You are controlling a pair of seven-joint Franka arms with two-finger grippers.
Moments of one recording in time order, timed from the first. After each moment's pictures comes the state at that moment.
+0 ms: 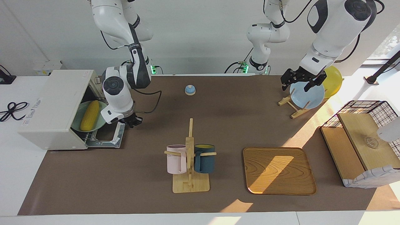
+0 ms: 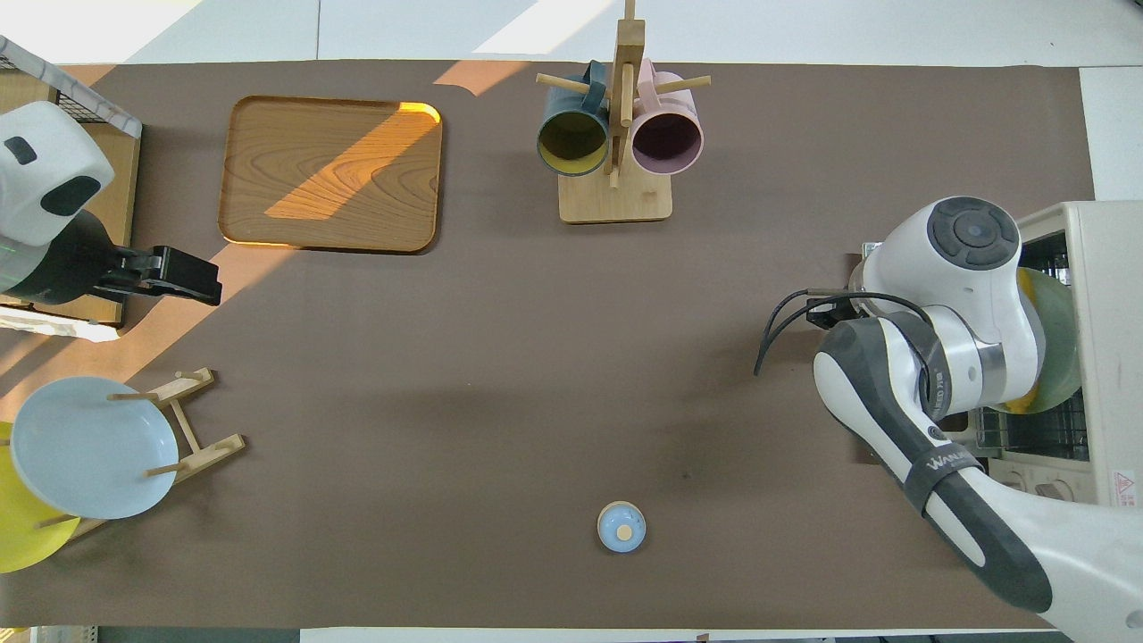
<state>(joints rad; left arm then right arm) -0.14 -0.02 -0.02 -1.66 -0.05 1.59 -0.03 0.06 0.20 0.04 -2.12 -0.12 2.18 0.31</state>
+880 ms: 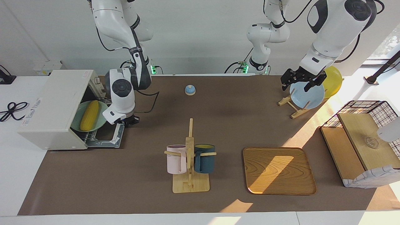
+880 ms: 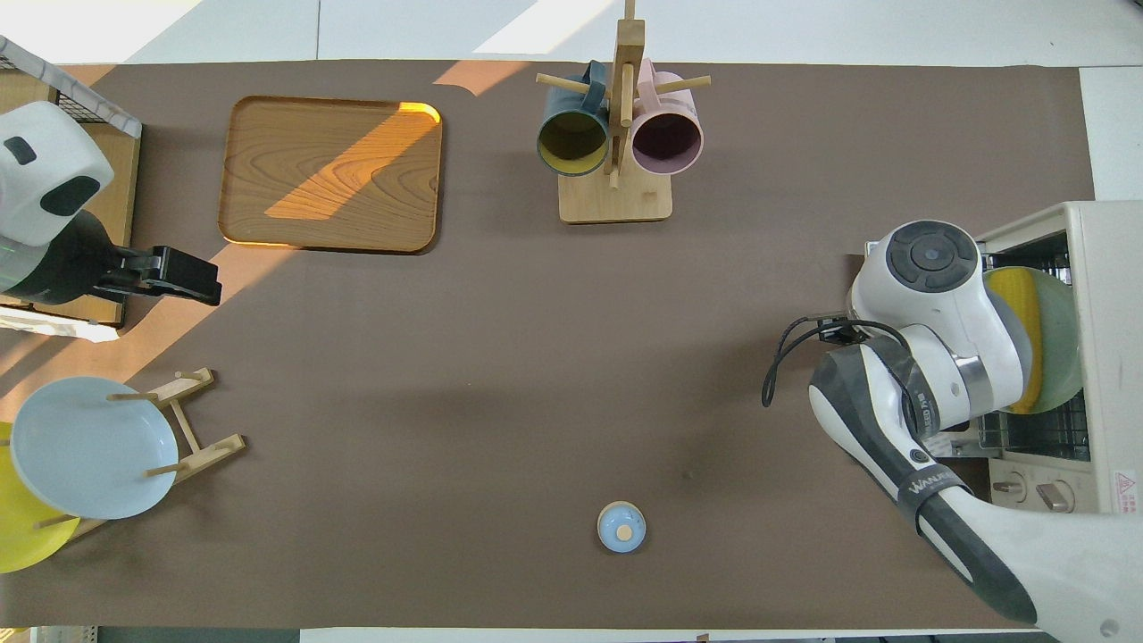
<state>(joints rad) -0.14 -0.02 -0.02 -1.66 -0.05 1.59 -0.03 0.05 0.19 0.07 -2.13 -0.33 2.13 0.30</state>
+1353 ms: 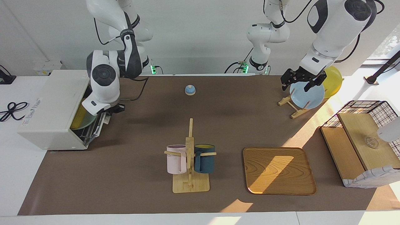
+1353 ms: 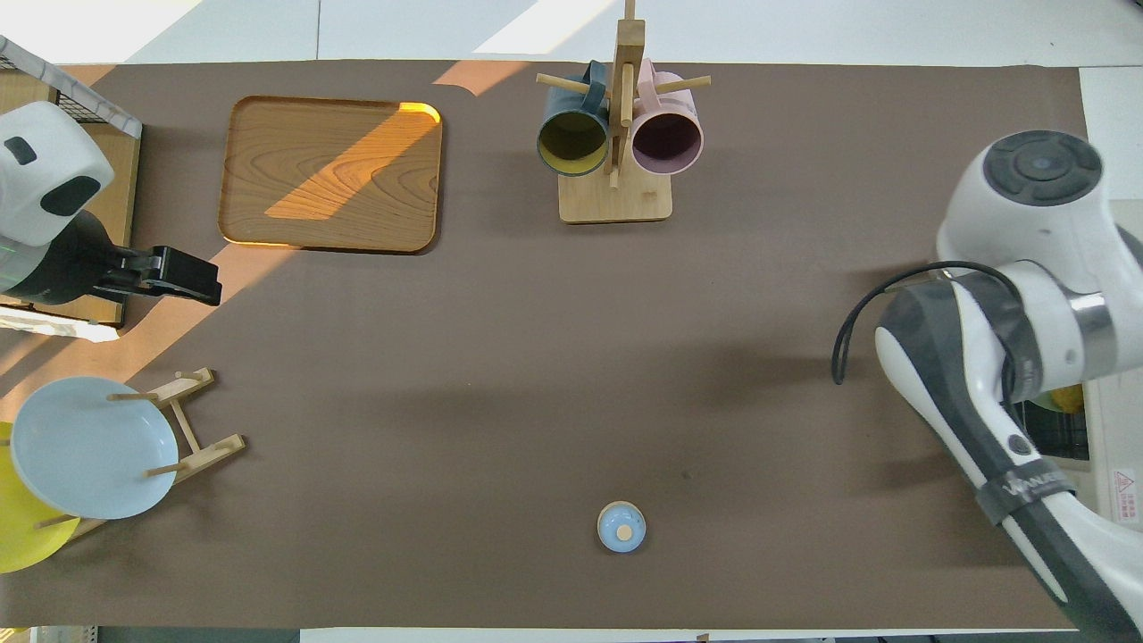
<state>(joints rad) -0.14 -0.02 -0.02 -1.66 -0.05 1.59 -0.03 -0.03 0.10 0.06 -1.90 -0.34 1.76 0.06</state>
